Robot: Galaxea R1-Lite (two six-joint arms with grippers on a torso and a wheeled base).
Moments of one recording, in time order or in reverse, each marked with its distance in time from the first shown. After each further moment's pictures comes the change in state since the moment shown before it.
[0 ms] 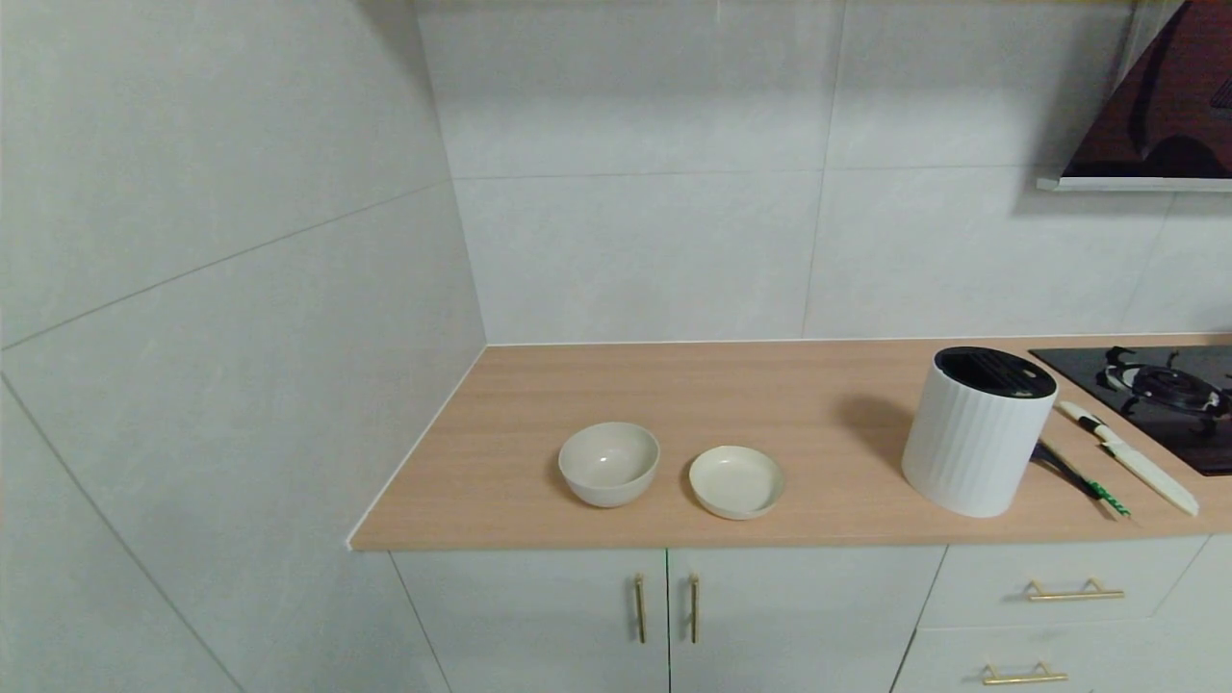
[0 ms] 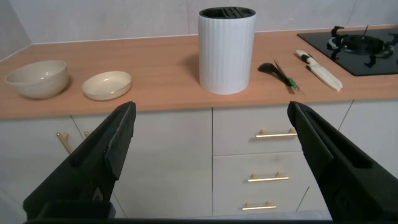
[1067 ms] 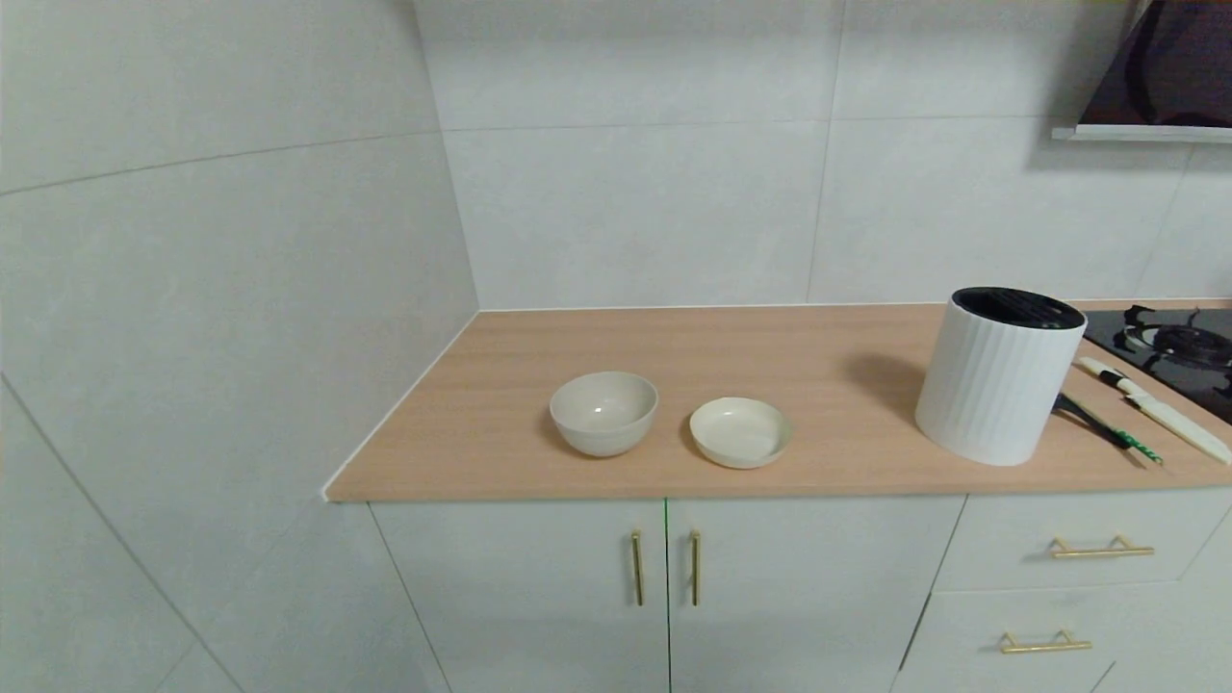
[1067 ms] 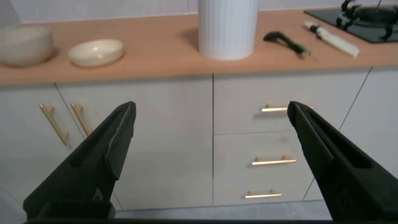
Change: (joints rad) left arm 0.000 0.000 0.000 0.000 0.000 0.000; right arm 0.000 0.000 0.000 0.000 0.000 0.000
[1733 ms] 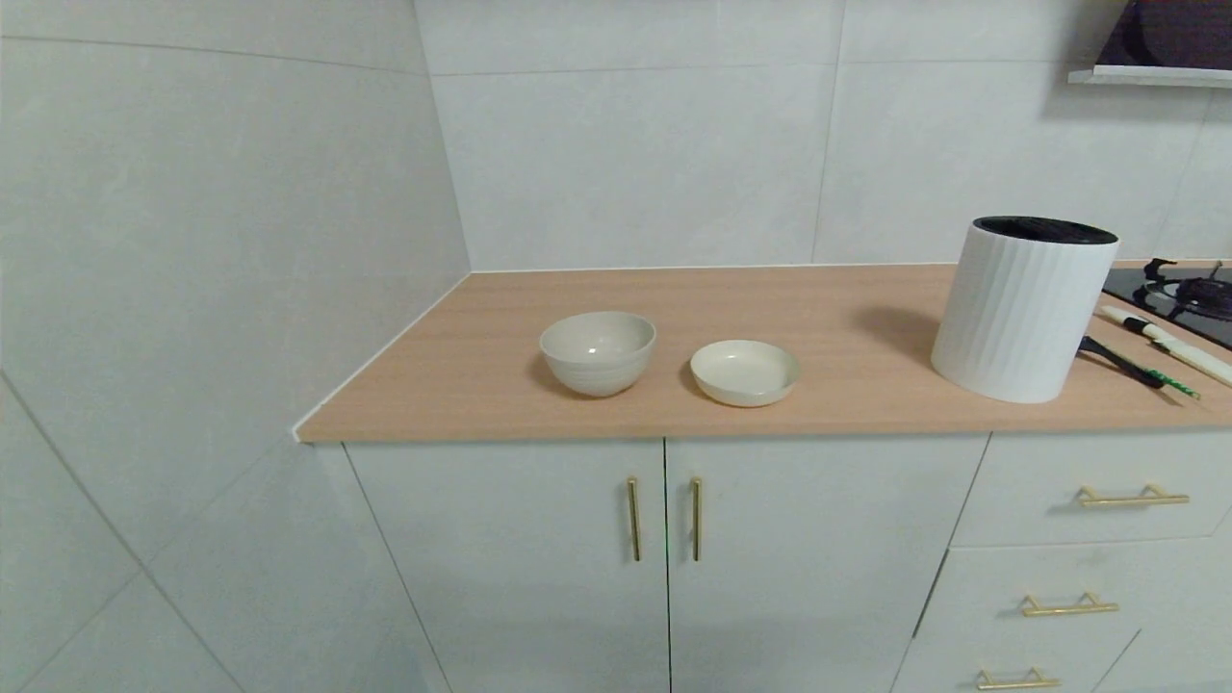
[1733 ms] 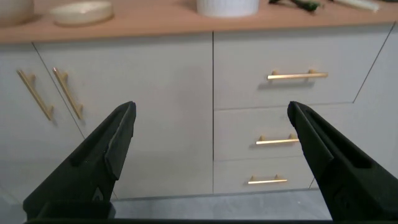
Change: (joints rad) left arm 0.000 0.000 0.000 0.000 0.000 0.000; right arm 0.000 0.000 0.000 0.000 0.000 0.001
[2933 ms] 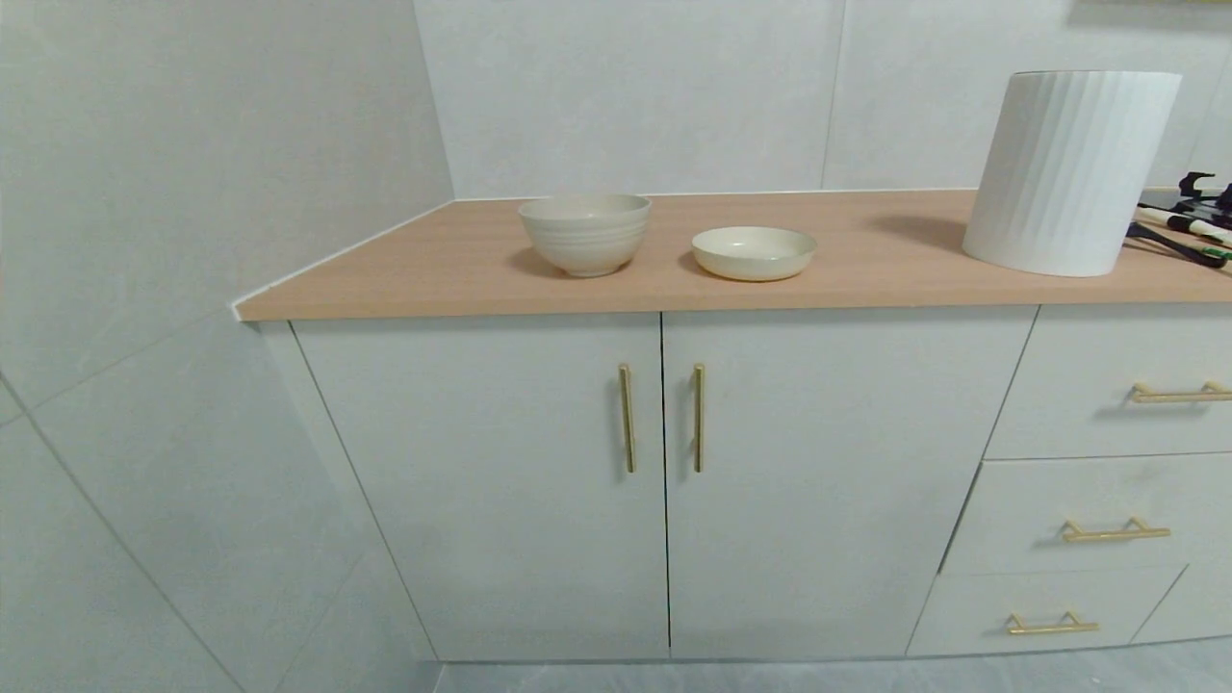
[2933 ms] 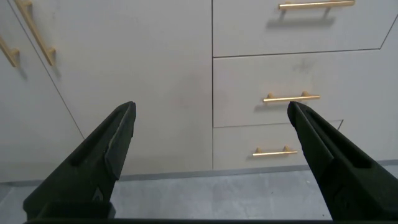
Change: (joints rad) left arm 0.000 0.000 0.000 0.000 0.000 0.000; right arm 0.000 0.000 0.000 0.000 -0.001 0.000
